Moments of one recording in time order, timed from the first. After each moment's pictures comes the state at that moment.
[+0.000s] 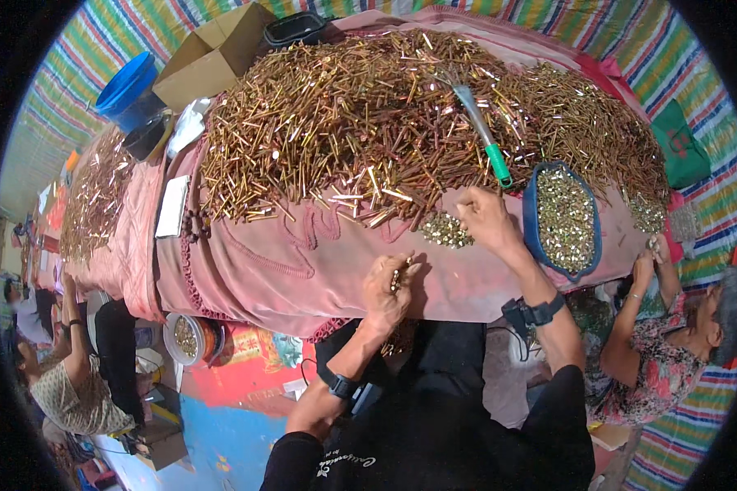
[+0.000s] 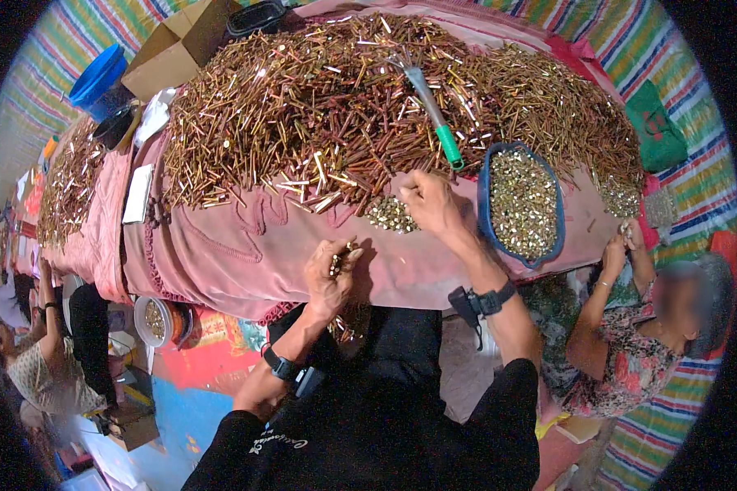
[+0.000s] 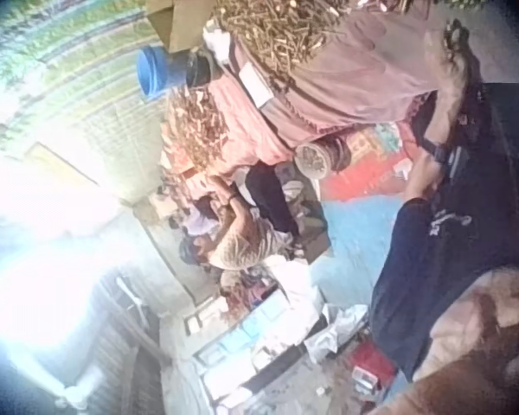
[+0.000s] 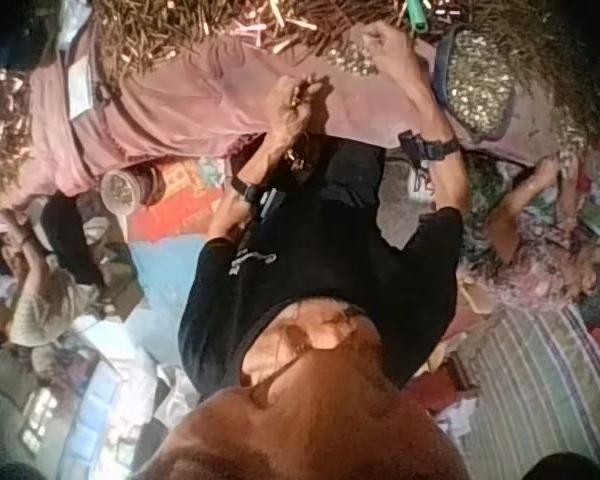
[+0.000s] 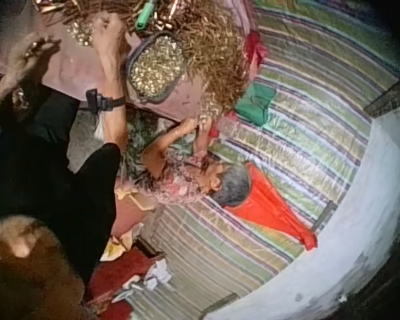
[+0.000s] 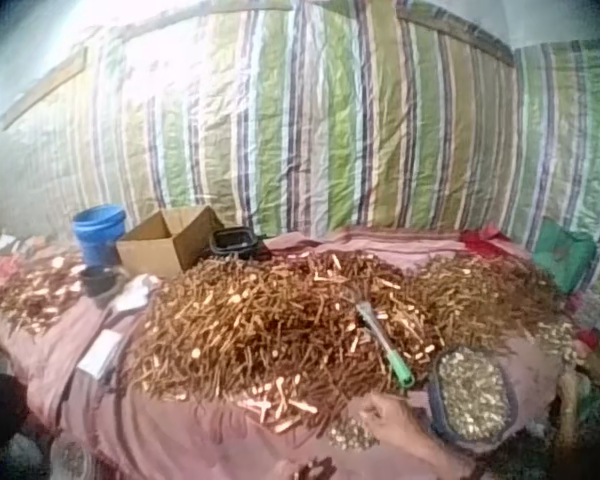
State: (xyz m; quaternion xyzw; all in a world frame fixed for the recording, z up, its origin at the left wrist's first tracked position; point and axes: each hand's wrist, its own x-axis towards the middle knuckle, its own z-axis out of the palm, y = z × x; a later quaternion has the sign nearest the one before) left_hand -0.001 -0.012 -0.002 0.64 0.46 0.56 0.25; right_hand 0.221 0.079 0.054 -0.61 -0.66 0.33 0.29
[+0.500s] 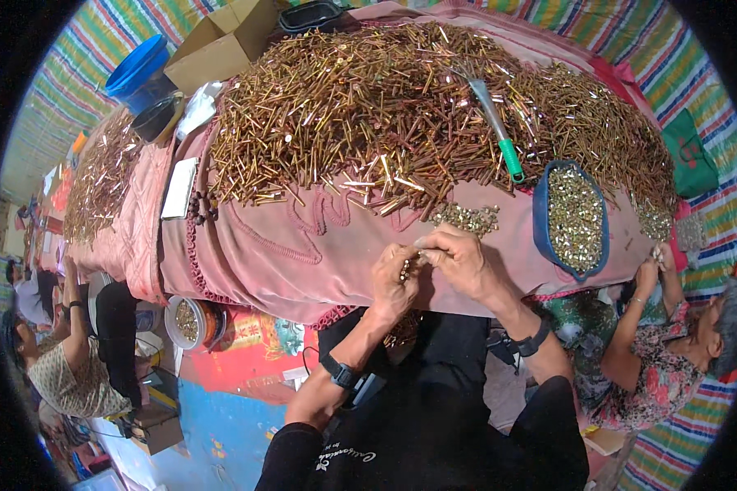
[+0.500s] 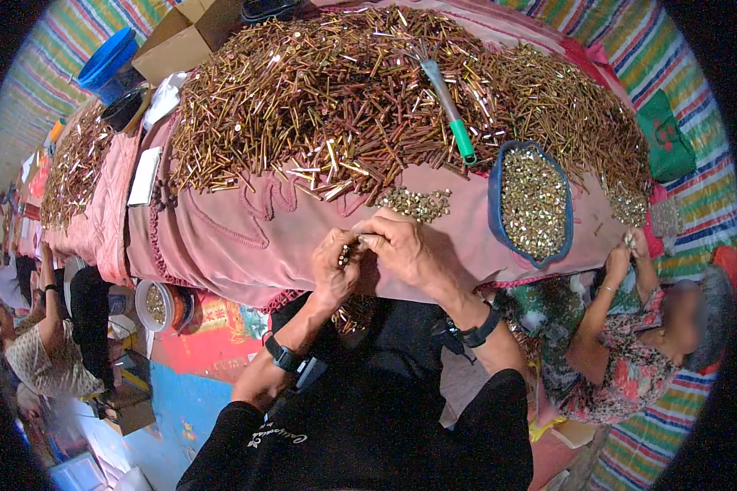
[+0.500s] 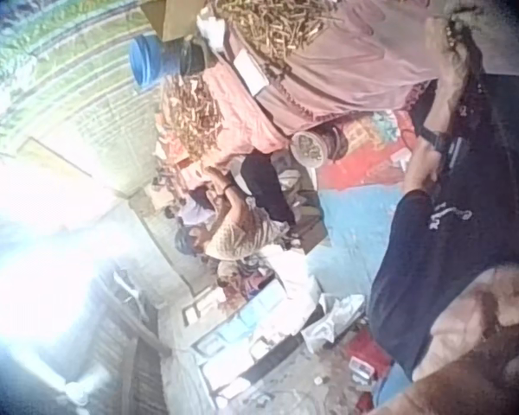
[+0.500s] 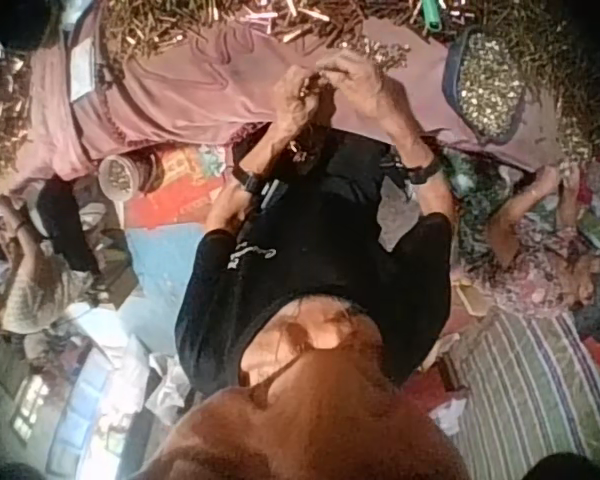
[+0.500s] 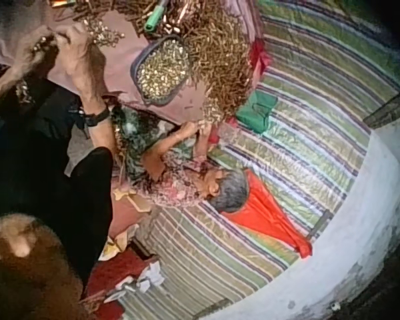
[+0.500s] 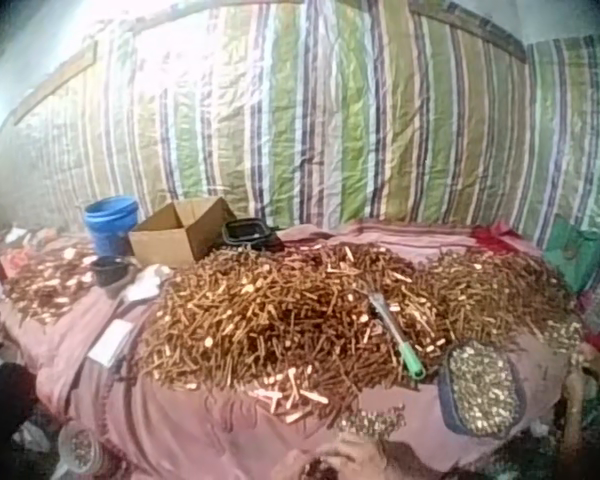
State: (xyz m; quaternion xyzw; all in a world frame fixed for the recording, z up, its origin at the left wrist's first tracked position) left_hand -0.006 -0.009 -0.006 0.65 0.44 0.56 0.25; right_hand 0.154 0.011 0.083 -0.43 -0.78 0.33 0.31
